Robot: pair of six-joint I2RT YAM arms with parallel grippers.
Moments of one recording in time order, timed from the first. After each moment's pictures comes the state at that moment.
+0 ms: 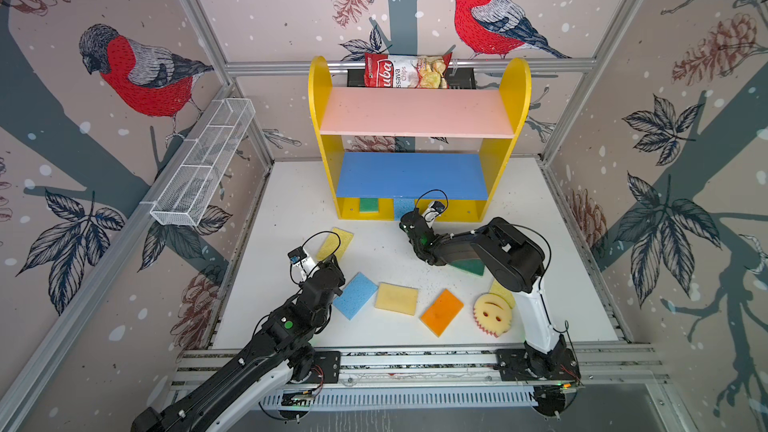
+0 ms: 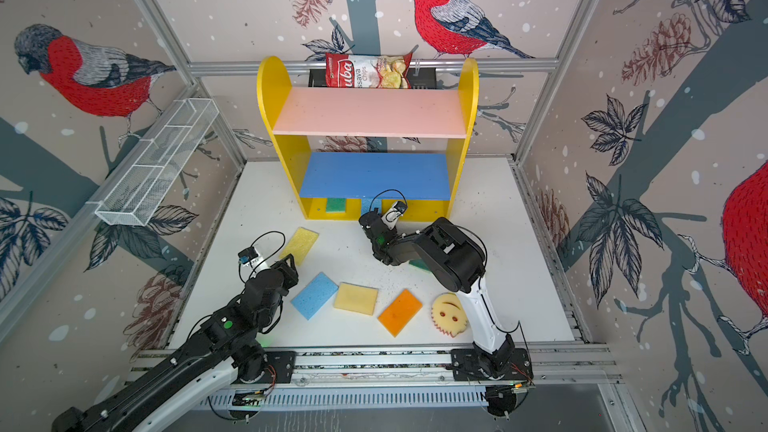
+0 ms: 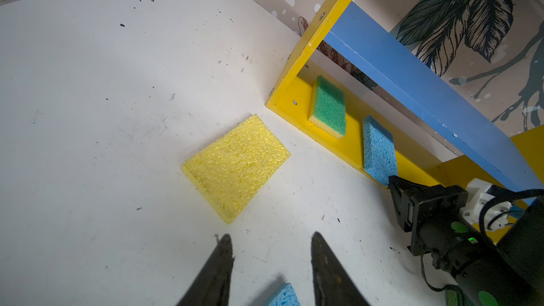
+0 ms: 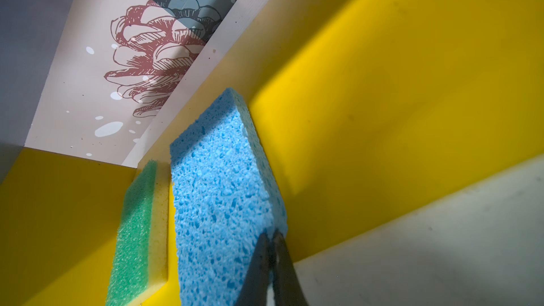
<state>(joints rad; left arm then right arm) -0.68 0.51 0.26 -0.29 -0.63 -0.90 0.84 2.17 1.15 0.46 0.57 1.13</state>
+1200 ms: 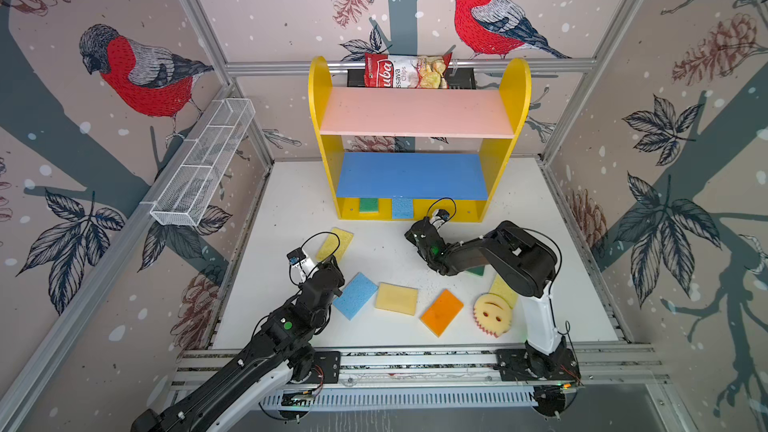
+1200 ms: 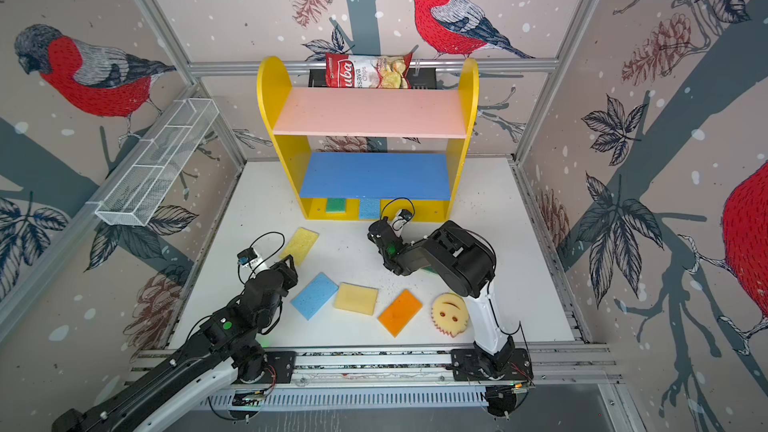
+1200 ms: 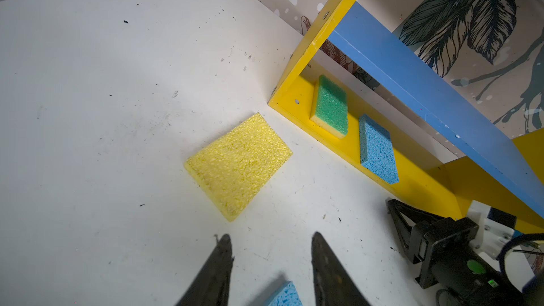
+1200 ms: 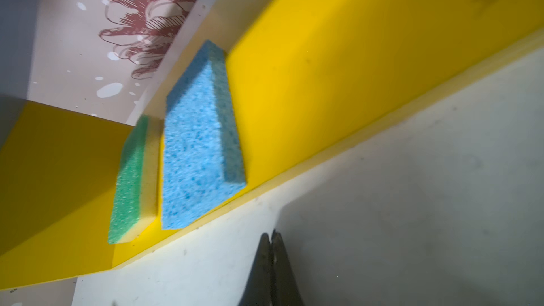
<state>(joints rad) -0.68 0.50 0.26 -0.32 -0.63 -0.92 0.82 2.09 0.96 0.57 0.40 1.15</state>
